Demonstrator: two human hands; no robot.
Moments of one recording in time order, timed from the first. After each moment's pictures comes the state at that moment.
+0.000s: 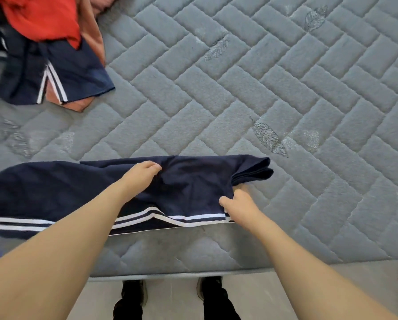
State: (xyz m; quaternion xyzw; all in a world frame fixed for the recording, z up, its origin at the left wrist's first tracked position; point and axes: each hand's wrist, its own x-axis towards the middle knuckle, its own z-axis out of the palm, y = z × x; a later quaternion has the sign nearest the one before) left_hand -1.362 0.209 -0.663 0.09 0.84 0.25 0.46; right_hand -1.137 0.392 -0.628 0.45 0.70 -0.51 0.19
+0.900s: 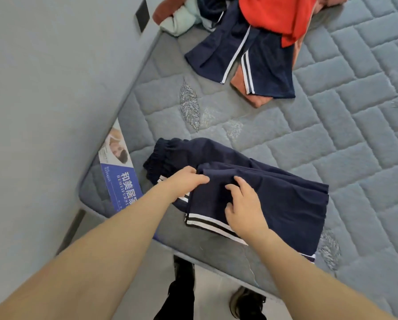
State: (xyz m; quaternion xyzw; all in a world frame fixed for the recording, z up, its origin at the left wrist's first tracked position) left_hand -1.489 -0.108 -0.660 -0.13 0.75 0.38 0.53; right_hand -1.366 0.055 -0.651 0.11 0.95 -0.24 0.19
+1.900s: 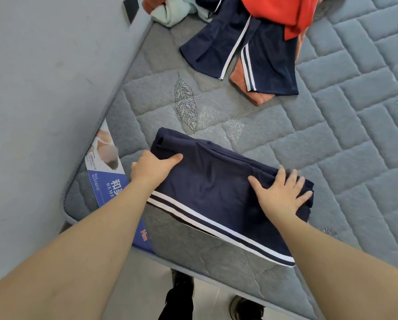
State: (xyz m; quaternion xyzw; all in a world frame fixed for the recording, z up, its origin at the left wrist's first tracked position) left_hand -1.538 -0.153 -0.699 -0.21 0.88 0.28 0.31; right_hand -1.399 0.127 -0.709 0.41 0.88 -0.11 0.20
